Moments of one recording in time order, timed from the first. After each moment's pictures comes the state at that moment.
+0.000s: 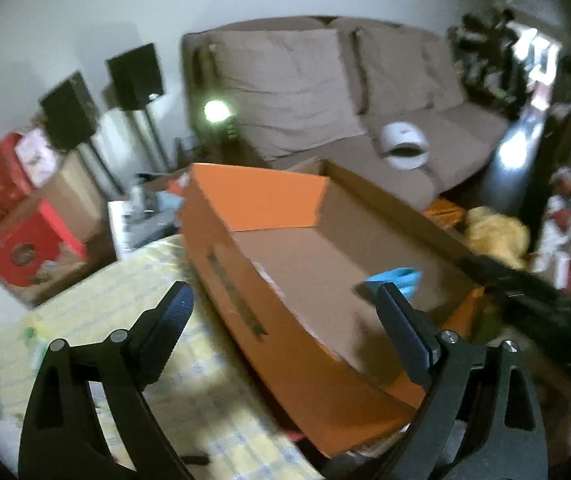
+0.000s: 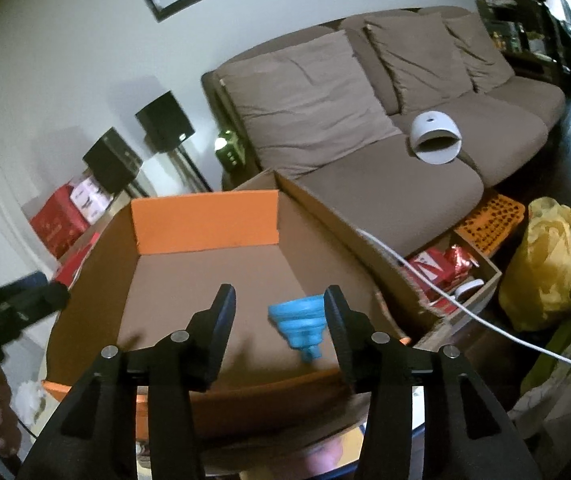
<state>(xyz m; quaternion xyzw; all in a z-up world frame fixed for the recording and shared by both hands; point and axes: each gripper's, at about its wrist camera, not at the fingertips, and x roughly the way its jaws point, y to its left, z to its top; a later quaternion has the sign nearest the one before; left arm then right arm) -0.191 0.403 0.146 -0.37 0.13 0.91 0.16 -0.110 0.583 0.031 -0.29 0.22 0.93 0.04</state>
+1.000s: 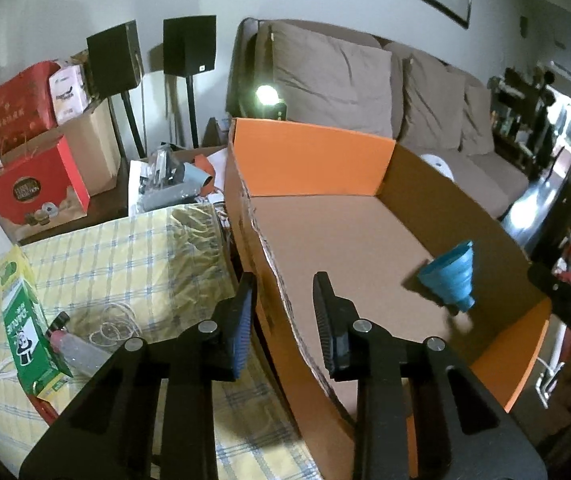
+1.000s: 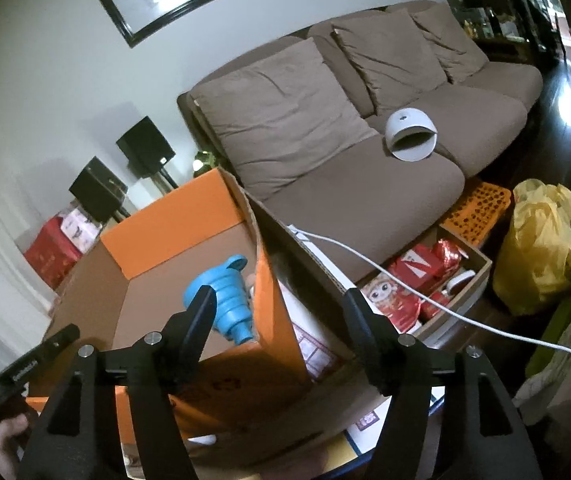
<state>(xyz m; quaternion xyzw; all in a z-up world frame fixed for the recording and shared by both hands) -0.205 0.326 0.102 -0.37 0.00 0.92 0.14 -0.101 0.607 0.024 -0.28 0.27 0.92 0.07</state>
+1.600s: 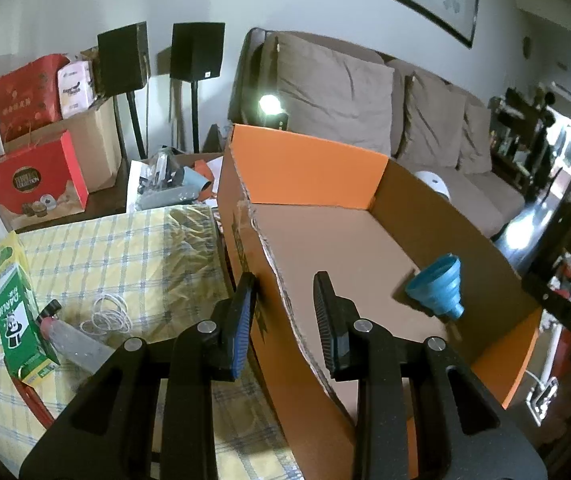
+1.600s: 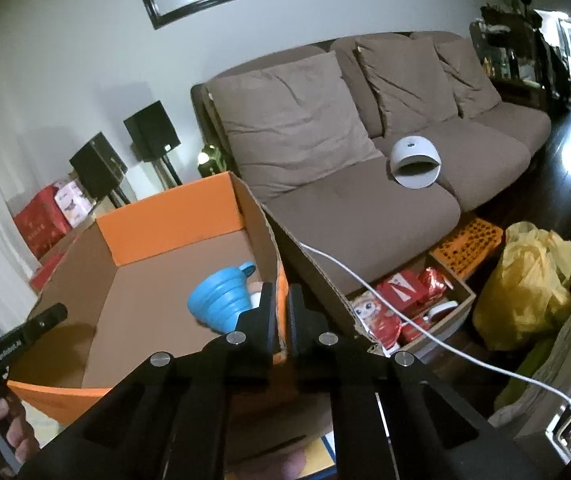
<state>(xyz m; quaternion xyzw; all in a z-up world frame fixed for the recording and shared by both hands) -0.195 0.324 0.099 -0.35 -0.03 0.93 0.14 -0.102 0.587 0.036 -0.28 0.20 0.94 0.07</state>
